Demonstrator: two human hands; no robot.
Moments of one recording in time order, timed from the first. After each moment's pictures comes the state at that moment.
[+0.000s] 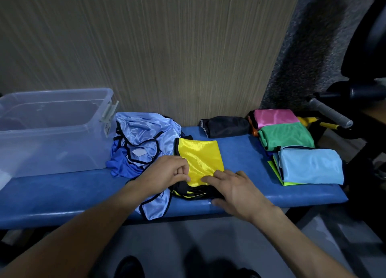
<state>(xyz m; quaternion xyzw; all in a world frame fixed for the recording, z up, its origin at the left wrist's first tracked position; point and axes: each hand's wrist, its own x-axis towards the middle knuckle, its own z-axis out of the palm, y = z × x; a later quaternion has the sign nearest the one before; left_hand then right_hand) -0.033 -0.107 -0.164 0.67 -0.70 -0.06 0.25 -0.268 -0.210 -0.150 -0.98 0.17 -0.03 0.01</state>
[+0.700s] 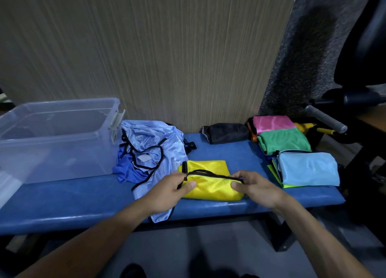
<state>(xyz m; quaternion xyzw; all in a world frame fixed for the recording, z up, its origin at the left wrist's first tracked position) -0.063 -0.075 -0.171 0.71 -0.60 -0.18 0.32 -0.295 -0.250 -0.158 -0.76 0.29 -0.11 0.57</state>
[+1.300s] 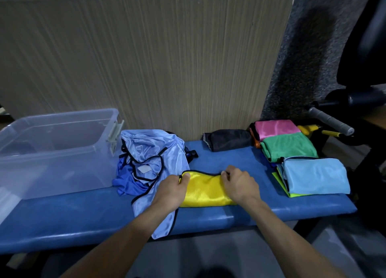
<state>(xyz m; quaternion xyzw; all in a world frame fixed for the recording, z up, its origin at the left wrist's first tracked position) -0.071 -0.109 -0.155 0.85 -0.37 -0.17 0.32 -0.222 -0.249 -0.167 -0.84 0.48 -0.13 0.20</state>
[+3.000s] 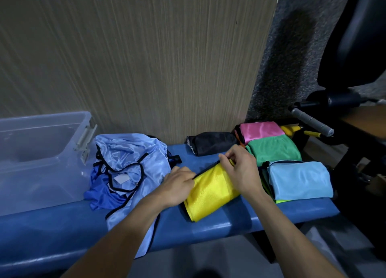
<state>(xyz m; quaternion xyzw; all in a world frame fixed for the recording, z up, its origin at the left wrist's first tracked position) -0.070 -0.176 -0.151 0.76 -0.57 -0.24 0.22 -0.241 -0.303 -0.145 -0.81 0.33 -0.42 0.23</state>
